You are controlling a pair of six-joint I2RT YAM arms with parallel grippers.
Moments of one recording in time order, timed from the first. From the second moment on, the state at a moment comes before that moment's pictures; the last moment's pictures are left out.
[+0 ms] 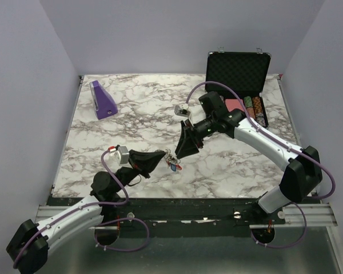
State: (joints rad) left arm -0.77 0.58 0.05 0.94 0.17 -0.42; right arm 0.66 1.55 1.30 -0.58 -1.19 -0.19
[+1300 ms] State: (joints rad) left arm -0.79 0.98 0.05 1.00 0.11 -0.44; right arm 0.54 1.59 1.35 -0.89 -1.17 -0.66
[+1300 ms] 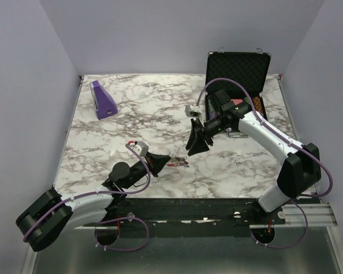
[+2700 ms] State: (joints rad) left arm -0.83 1.00 0.10 0.72 0.23 -0.25; right arm 0.65 1.89 1.29 -0.79 -1.14 -1.09
